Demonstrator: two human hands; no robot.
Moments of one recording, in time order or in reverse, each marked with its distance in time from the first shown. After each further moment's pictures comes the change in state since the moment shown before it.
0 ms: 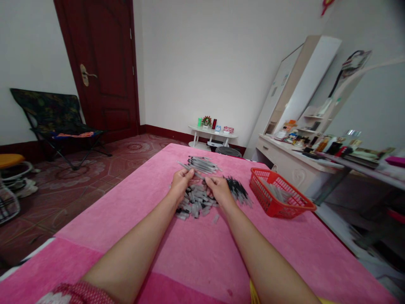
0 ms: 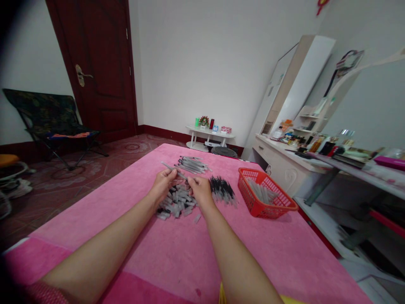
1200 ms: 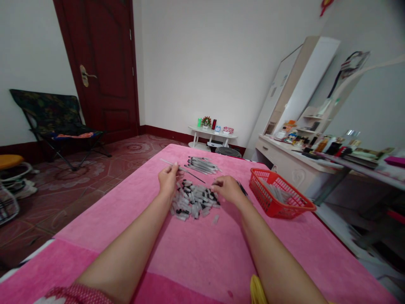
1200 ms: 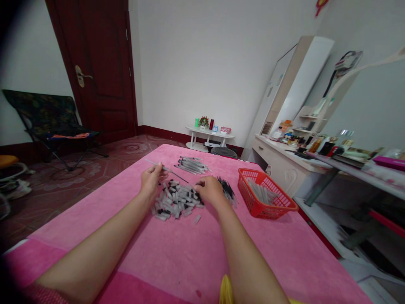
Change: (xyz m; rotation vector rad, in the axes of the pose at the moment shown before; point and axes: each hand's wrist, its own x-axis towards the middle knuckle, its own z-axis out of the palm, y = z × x) left_hand 0.011 0.014 -0.022 0.002 0.416 0.135; right_hand 0.006 -0.010 -0.044 -0.836 -0.115 -0.145
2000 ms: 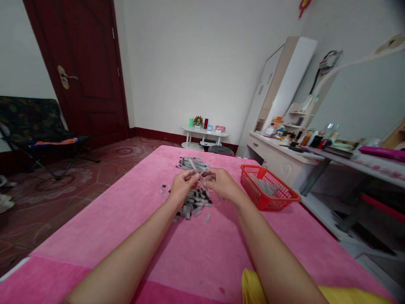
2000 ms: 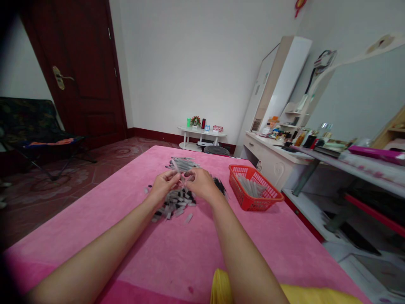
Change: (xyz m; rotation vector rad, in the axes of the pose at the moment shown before) left_hand -0.056 0.002 0.044 0.156 -0.545 -0.088; right_hand -0.007 -0.018 -0.026 0.323 0.077 -0.100
